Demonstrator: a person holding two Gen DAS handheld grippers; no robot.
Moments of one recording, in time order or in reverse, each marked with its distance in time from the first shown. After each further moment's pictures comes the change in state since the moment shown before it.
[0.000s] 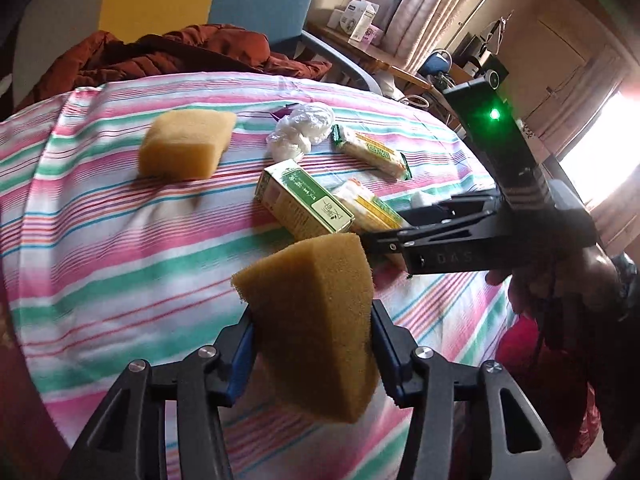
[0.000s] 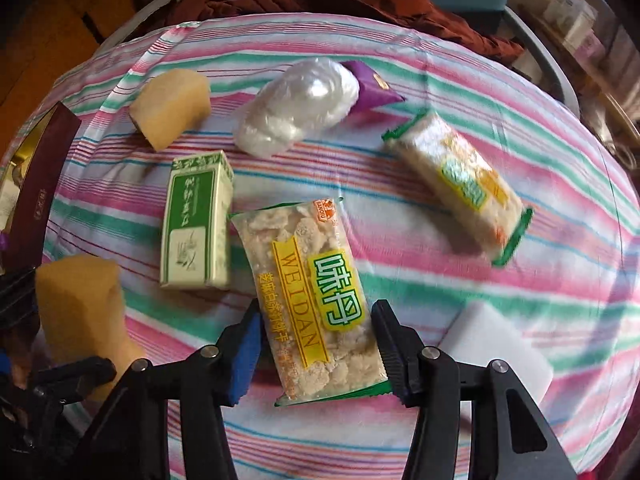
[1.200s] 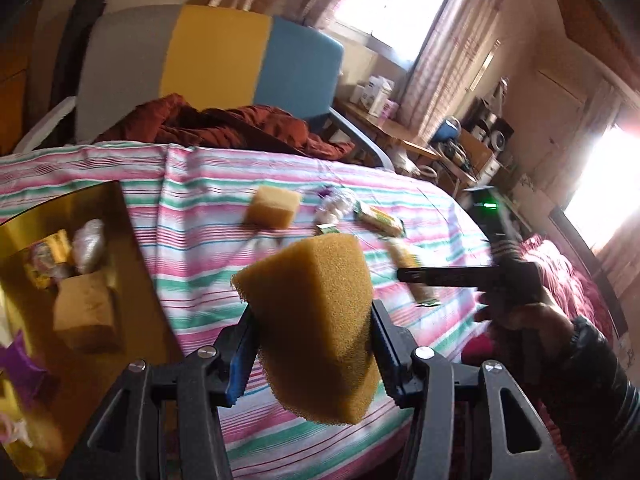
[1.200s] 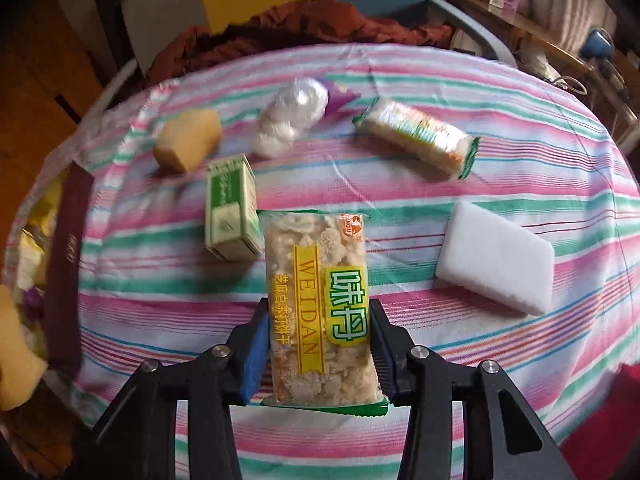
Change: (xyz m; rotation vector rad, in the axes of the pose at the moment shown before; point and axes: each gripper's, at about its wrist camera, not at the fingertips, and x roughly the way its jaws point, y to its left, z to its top) left arm -0.153 0.027 -0.051 -0.063 -0.265 0.068; right arm -0.047 0.022 -0.045 0.252 -0.188 0.039
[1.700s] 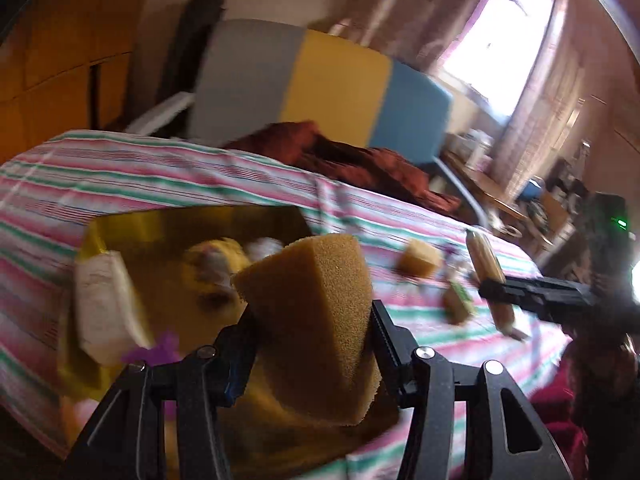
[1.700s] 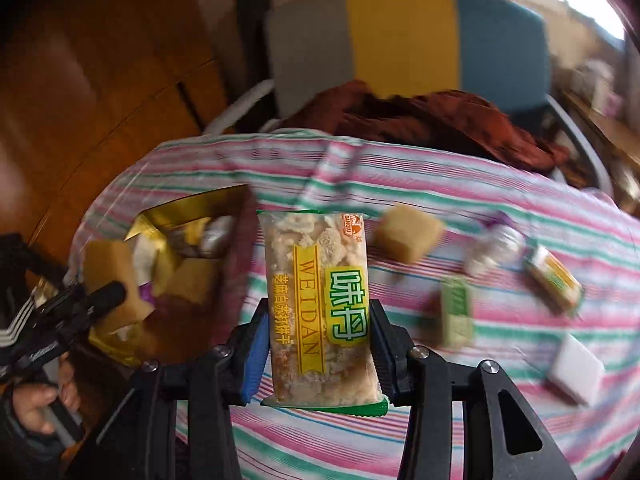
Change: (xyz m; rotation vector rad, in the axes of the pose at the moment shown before) left arm -0.065 0.124 0.011 -0.194 -0.116 0.297; right arm -0.053 0.200 0.021 -0.365 -0.122 0.257
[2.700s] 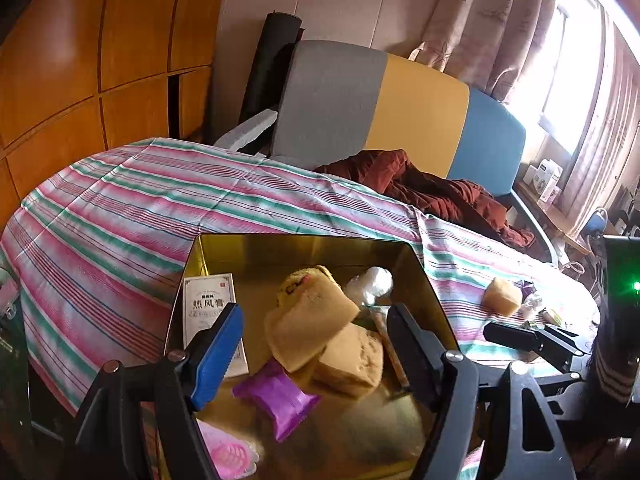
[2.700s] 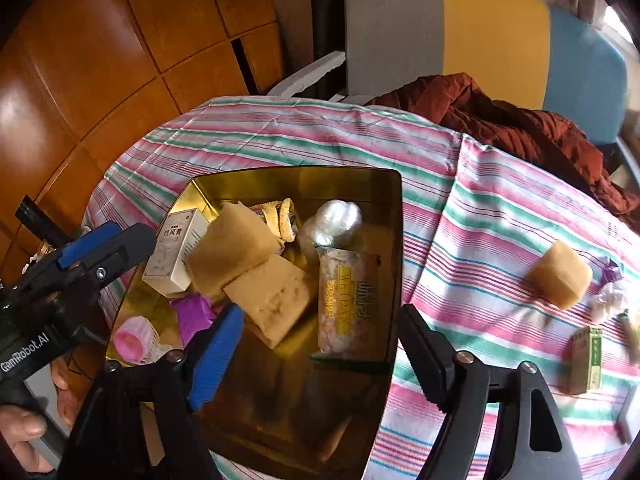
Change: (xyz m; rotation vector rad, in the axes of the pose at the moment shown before) left arm -0.022 0.047 0.007 -0.078 -0.074 0.235; right arm 0.082 0.118 0.007 -0.102 0.033 0.014
